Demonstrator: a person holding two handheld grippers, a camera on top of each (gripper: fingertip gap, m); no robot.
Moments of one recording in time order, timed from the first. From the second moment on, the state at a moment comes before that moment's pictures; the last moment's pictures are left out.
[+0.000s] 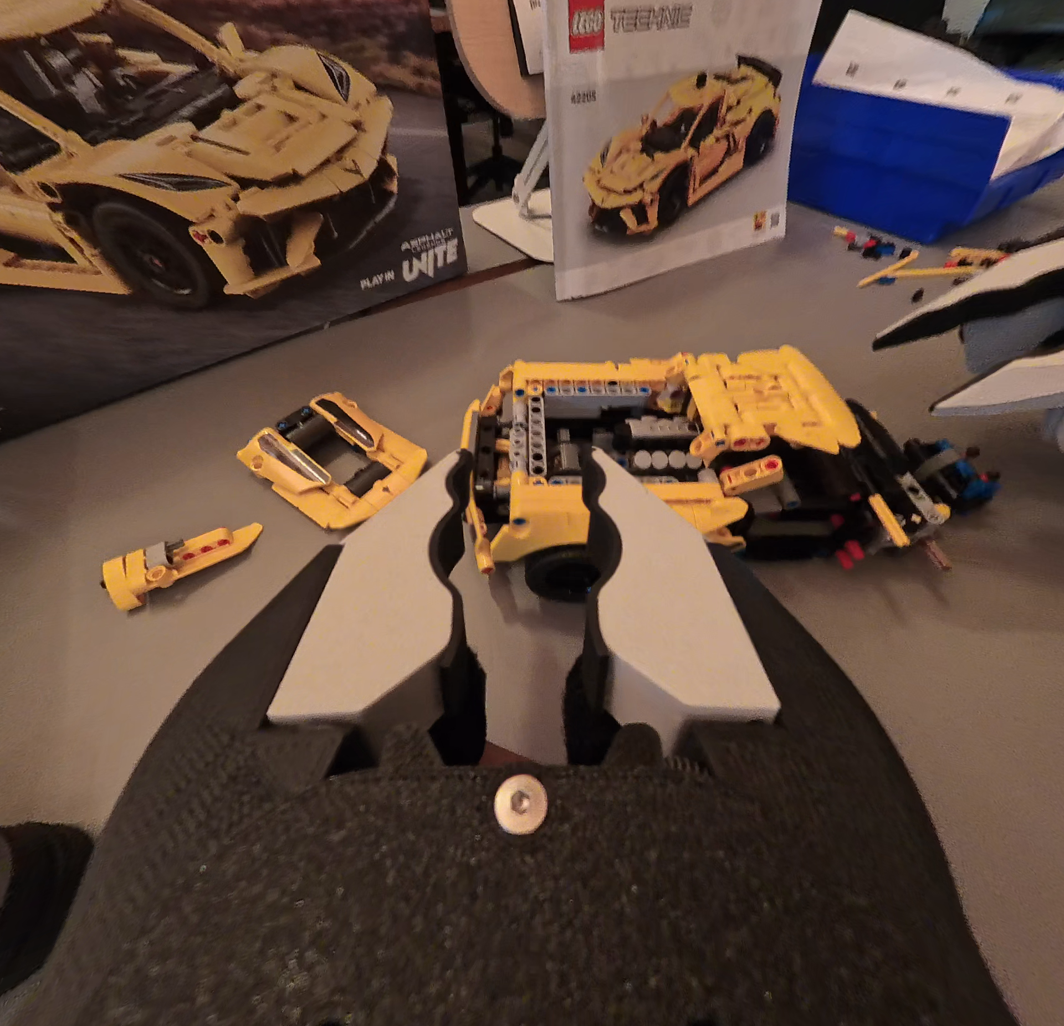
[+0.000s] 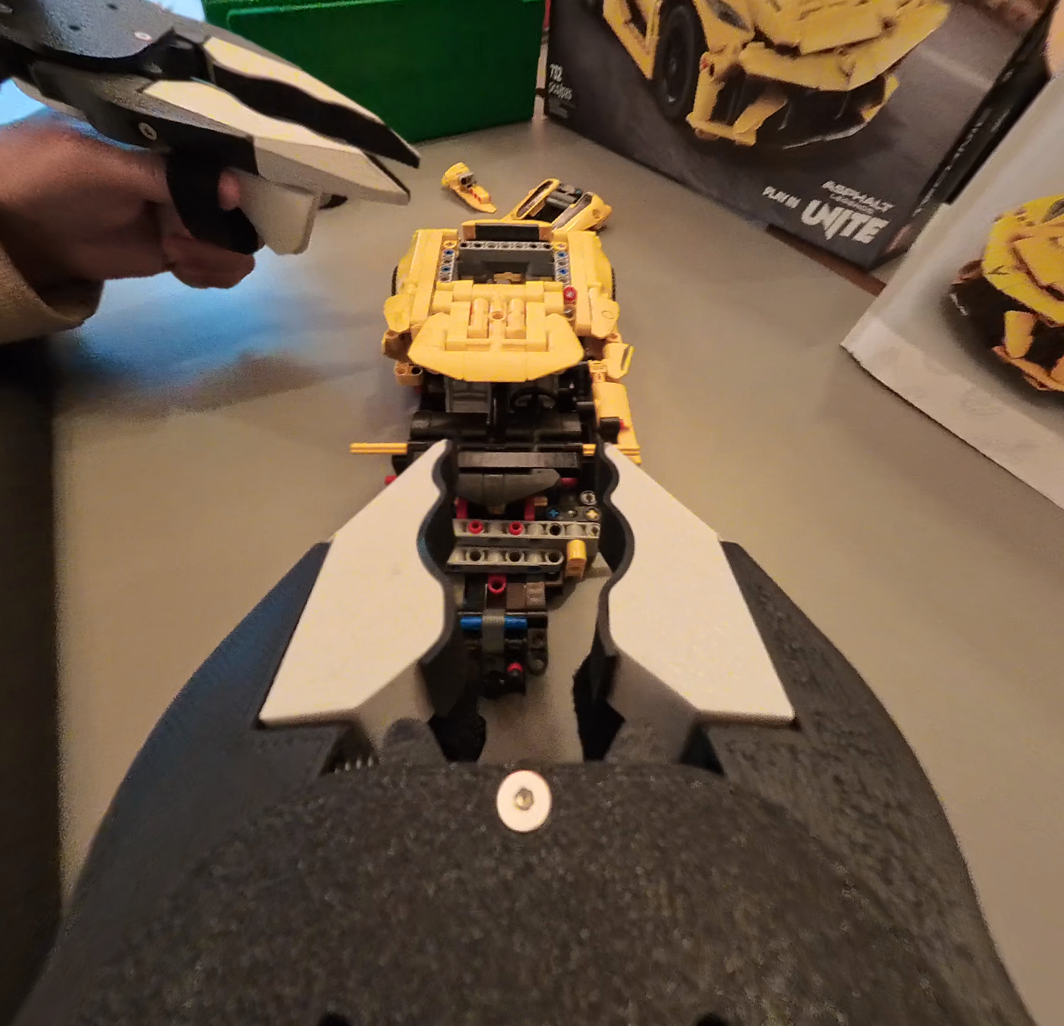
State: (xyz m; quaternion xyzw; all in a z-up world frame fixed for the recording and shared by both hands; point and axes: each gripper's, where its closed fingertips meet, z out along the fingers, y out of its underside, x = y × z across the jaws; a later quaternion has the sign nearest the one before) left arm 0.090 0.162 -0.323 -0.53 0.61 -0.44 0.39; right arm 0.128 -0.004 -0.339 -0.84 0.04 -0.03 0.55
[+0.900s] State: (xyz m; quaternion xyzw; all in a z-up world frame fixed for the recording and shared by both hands) left arm 0.086 0.076 -0.343 -0.32 0.76 -0.32 0.47; right arm 0.116 0.057 -0.342 -0.85 -0.13 -0.18 0.47
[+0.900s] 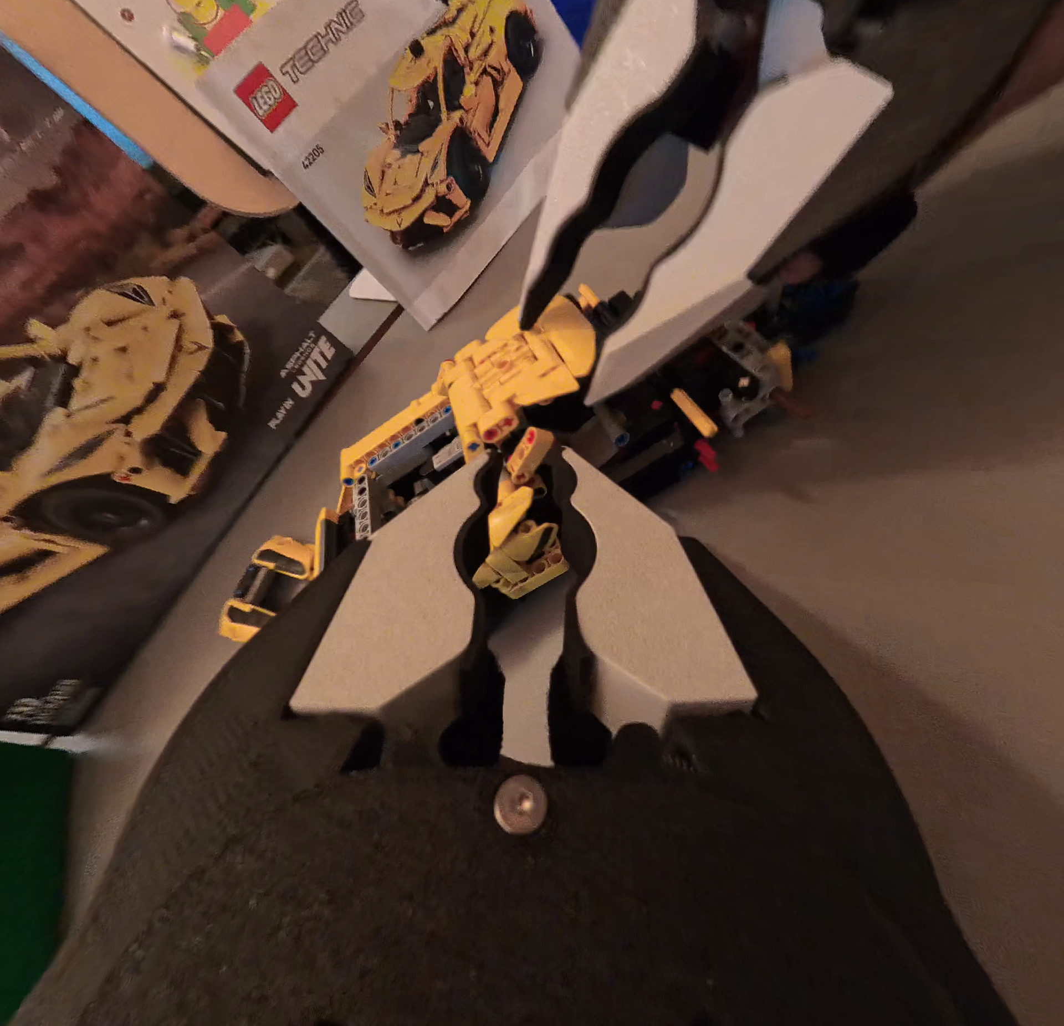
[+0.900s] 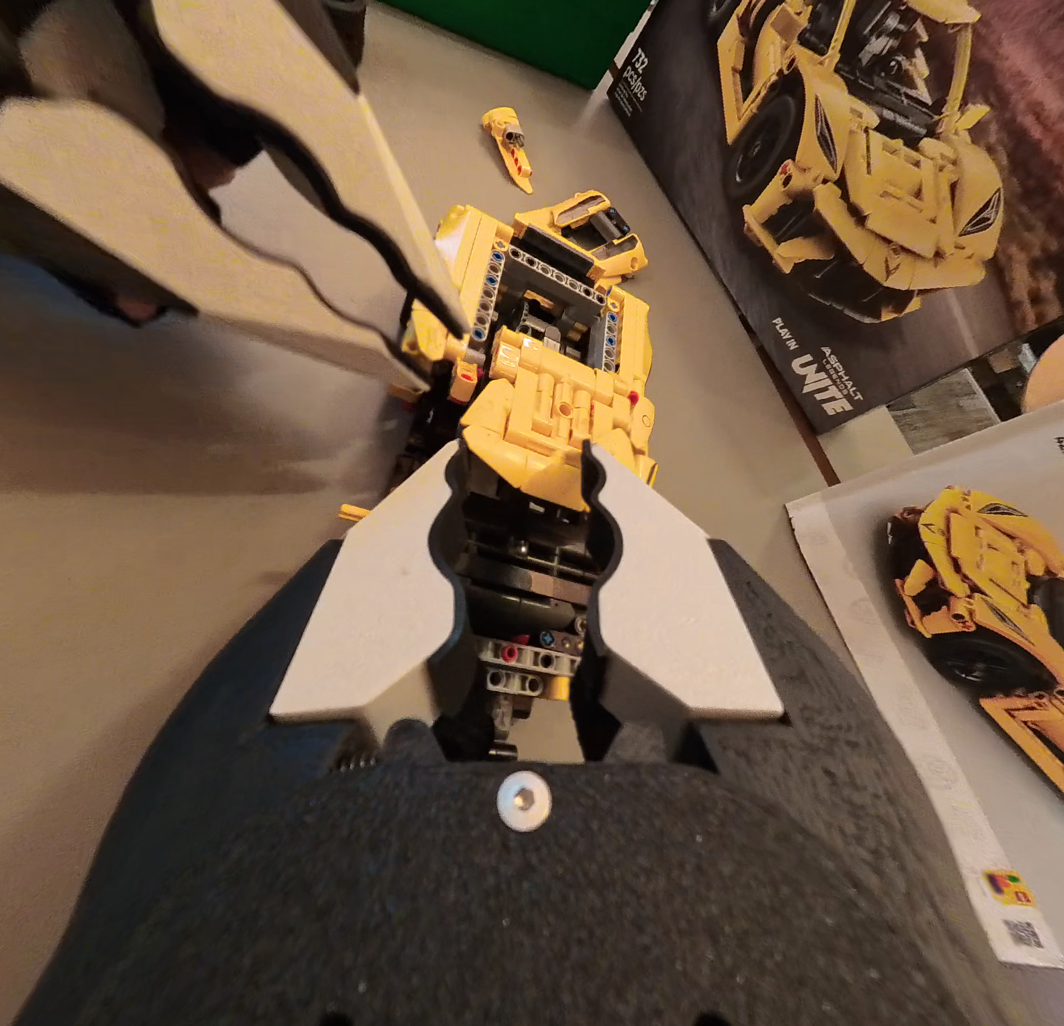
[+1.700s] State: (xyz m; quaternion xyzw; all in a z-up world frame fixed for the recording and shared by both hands) left arm 0.101 0.079 -0.347 -0.44 0.71 -0.42 0.35; right arm 0.116 0.055 -0.342 -0.84 -0.10 -0.17 0.50
